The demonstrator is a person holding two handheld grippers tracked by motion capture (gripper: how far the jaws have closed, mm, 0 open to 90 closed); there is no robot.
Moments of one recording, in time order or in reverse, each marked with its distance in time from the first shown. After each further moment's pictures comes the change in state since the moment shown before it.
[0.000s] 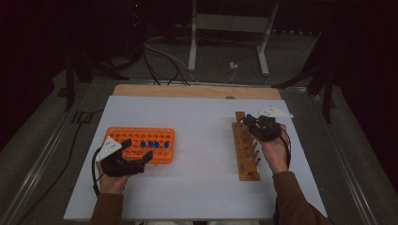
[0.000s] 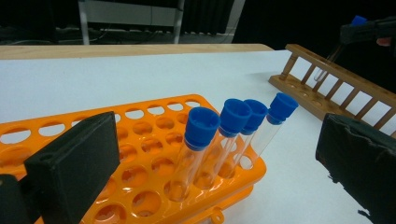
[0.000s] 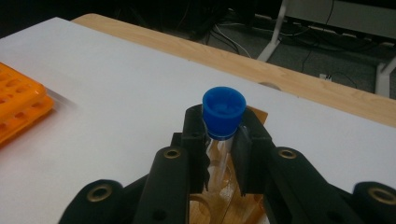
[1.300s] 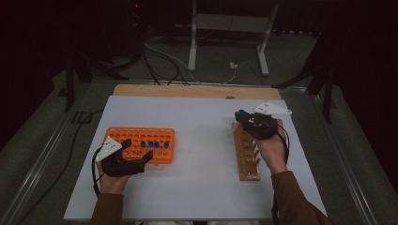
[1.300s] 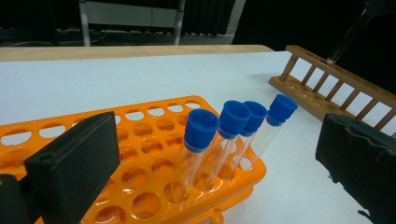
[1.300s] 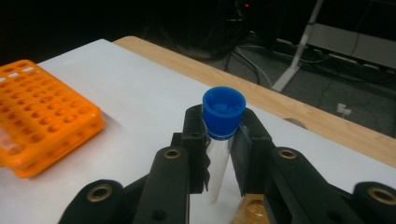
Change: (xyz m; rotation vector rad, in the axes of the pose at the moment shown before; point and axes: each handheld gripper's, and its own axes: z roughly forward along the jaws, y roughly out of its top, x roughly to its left) left arm -0.001 0.001 0.000 -0.008 0.003 0.004; right arm 0.033 0.031 -0.020 -0.063 0.085 -0.072
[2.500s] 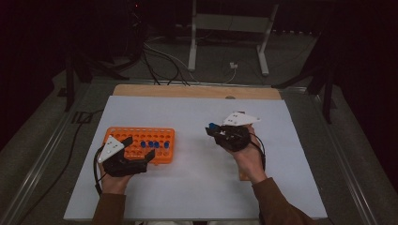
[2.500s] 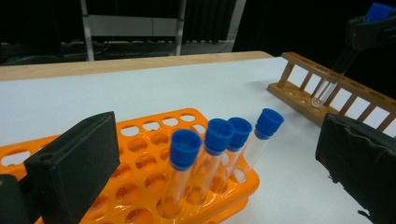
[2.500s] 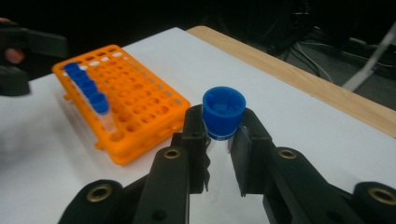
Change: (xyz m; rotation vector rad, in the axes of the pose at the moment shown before) left arm -0.014 0.007 0.002 -0.015 0.016 0.061; right arm 0.072 0.002 0.023 0.036 0.214 -0.059
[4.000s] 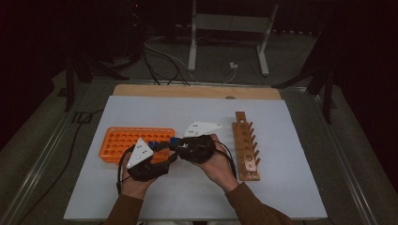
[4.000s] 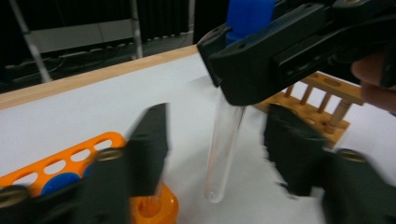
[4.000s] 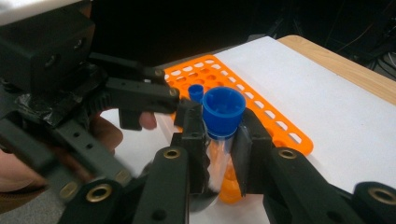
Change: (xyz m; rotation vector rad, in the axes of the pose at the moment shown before) left arm -0.056 0.013 0.020 0.019 -0.159 0.154; right arm 0.082 0.025 0.040 0.014 0.248 -0.068
